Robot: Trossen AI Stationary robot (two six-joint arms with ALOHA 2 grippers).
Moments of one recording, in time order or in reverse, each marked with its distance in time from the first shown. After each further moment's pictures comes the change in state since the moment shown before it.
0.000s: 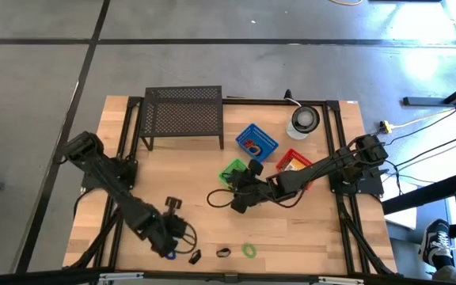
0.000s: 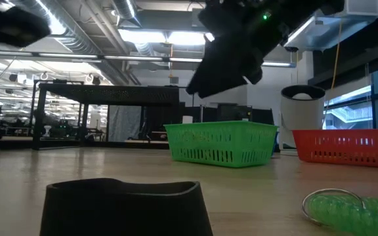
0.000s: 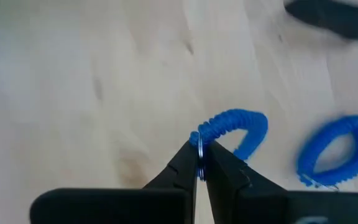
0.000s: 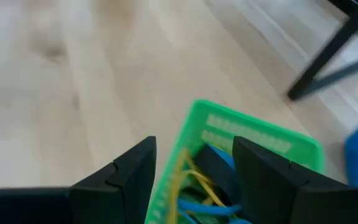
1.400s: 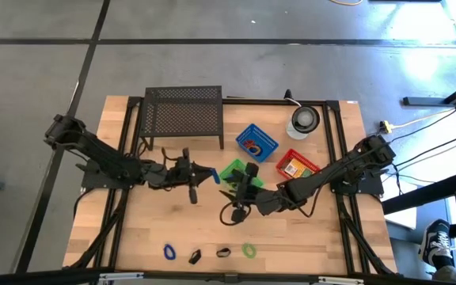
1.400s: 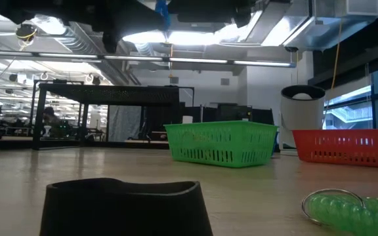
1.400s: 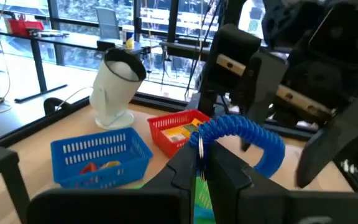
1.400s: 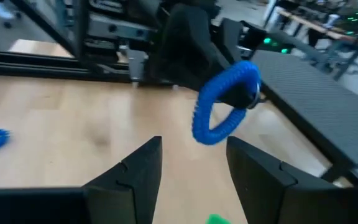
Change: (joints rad) left arm 0.458 -0.346 -0.575 1.518 -0.307 0.343; right arm 0.103 -0.055 0.000 0.393 0.160 -0.450
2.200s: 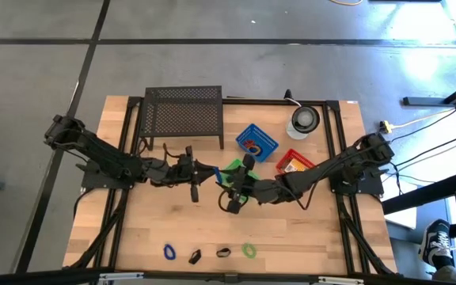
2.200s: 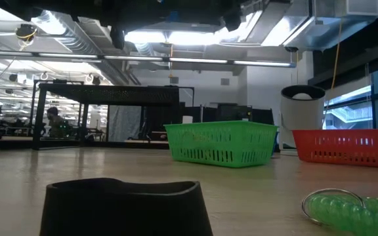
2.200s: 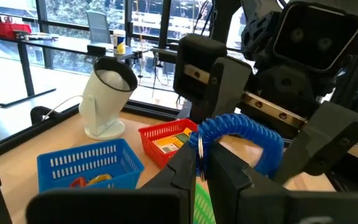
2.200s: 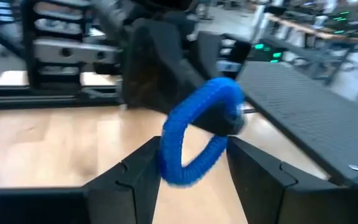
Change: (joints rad) left arm 0.040 0.000 0.039 -0.008 0.076 0.007; right arm -0.068 0.000 0.000 0.096 -0.041 0.004
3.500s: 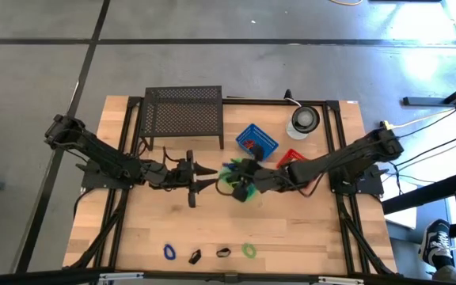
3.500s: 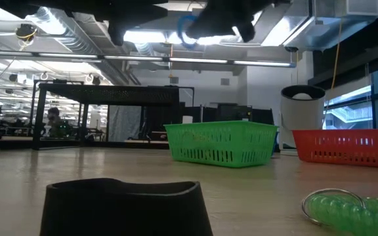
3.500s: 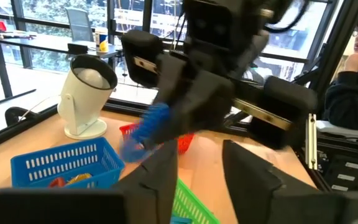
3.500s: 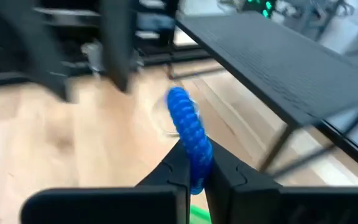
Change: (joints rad) left arm -0.041 -0.001 0.000 -0.001 0.027 0.002; right arm -0.068 -0.107 0.000 -0.322 -0.031 0.199
